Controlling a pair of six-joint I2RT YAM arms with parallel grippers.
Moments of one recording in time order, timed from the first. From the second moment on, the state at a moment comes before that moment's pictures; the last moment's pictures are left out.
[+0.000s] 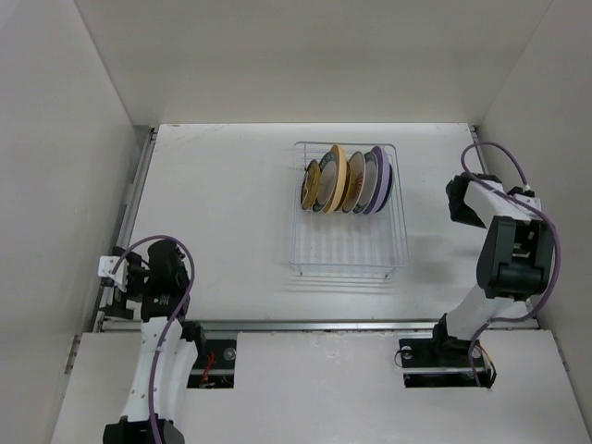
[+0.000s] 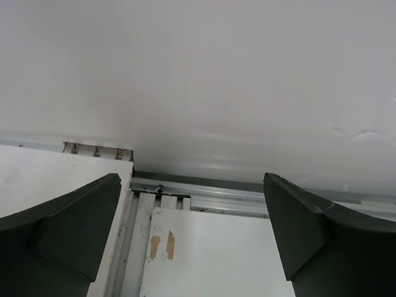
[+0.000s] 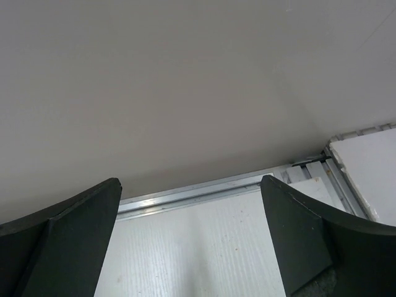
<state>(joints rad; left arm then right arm) 0.07 0.53 0.29 -0.20 -1.52 -0.64 -0.16 1.71 1.18 -1.33 1.45 1.93</state>
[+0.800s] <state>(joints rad) 0.06 0.56 1.17 -0.61 -0.06 0.34 0.04 1.39 1.62 -0.96 0.88 0.60</state>
